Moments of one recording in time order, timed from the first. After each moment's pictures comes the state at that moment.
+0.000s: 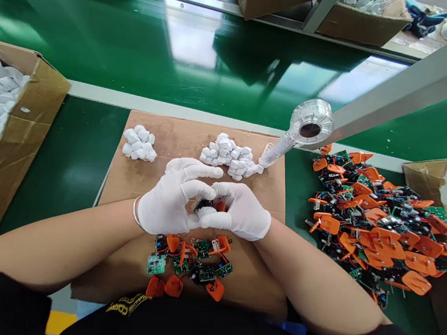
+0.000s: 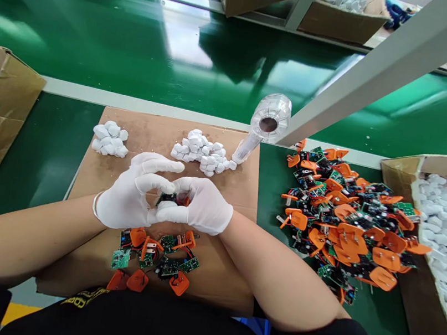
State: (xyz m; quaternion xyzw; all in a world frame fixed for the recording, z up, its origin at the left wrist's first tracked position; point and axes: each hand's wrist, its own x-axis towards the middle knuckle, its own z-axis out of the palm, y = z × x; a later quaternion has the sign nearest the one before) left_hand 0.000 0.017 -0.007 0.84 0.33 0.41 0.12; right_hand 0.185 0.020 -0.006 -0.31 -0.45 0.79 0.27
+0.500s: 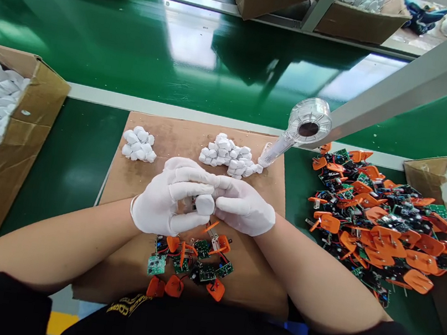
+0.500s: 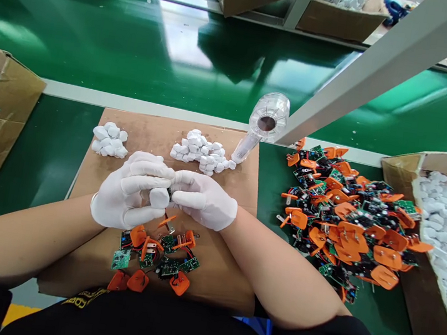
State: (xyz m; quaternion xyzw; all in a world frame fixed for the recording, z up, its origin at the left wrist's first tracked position) left_hand -0.003 0.022 0.008 0.84 0.27 0.46 0.13; right_hand 0.188 0.028 -0.011 -0.20 -0.34 0.88 0.27
